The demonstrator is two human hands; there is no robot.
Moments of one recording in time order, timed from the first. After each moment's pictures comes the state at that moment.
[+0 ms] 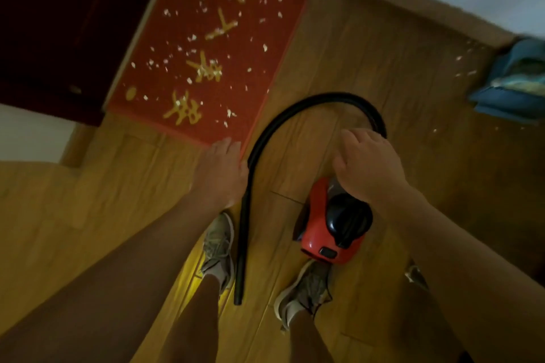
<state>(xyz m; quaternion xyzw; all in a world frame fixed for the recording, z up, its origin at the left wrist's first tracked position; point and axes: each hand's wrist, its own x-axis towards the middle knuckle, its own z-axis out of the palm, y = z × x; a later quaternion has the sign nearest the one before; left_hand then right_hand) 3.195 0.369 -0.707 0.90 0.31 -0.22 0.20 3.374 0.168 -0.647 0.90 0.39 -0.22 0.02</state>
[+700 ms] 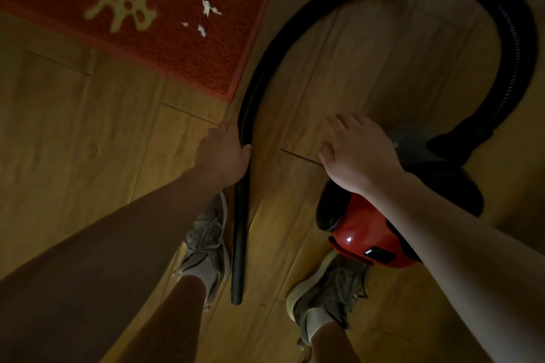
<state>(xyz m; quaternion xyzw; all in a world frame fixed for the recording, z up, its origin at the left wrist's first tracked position) 3.142 0.346 -1.029 0.84 0.33 -0.32 0.28 3.308 0.171 -0.948 0.85 0.39 -0.34 0.06</state>
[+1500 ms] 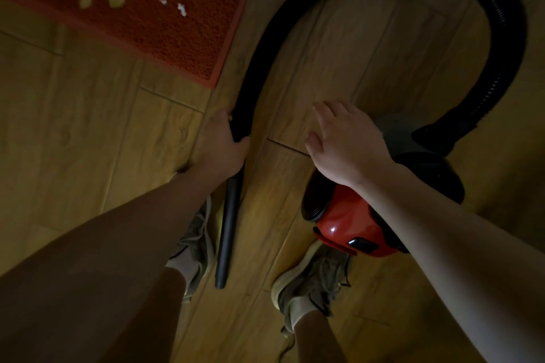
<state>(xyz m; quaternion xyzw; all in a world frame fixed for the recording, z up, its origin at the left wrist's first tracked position) 3.150 0.315 -1.037 0.76 0.45 -0.16 0.44 3.310 0.167 -0.943 0.85 0.39 -0.35 0.02</state>
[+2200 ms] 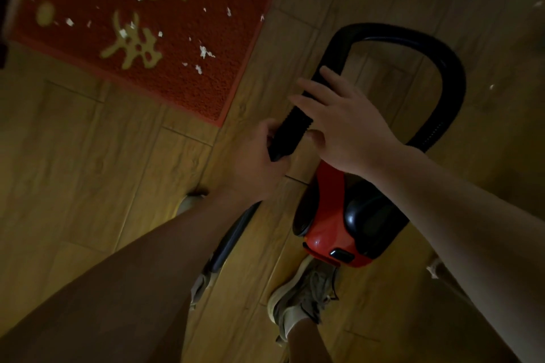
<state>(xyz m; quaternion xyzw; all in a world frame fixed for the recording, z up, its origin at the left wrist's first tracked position) 3.217 0.300 -0.895 0.74 0.36 -0.06 0.57 3.376 0.207 -0.835 0.80 0.55 -0.26 0.04</state>
